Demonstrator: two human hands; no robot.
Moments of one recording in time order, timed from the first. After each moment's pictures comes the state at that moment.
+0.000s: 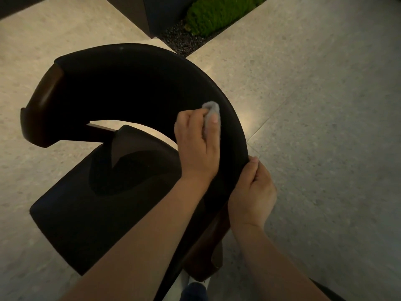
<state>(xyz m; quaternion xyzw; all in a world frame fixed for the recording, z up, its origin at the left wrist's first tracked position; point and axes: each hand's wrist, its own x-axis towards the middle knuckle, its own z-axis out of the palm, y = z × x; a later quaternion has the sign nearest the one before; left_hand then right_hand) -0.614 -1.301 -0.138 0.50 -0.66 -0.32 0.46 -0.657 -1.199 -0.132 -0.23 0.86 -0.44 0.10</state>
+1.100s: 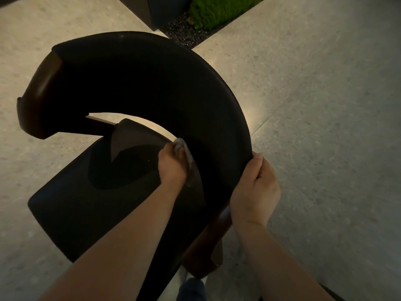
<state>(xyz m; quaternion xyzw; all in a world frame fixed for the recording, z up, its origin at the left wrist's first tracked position) -0.563 -1.309 -0.233 0.68 -0.48 -0.48 0.28 -0.659 -1.198 -0.135 -0.24 0.86 -0.44 0.09</state>
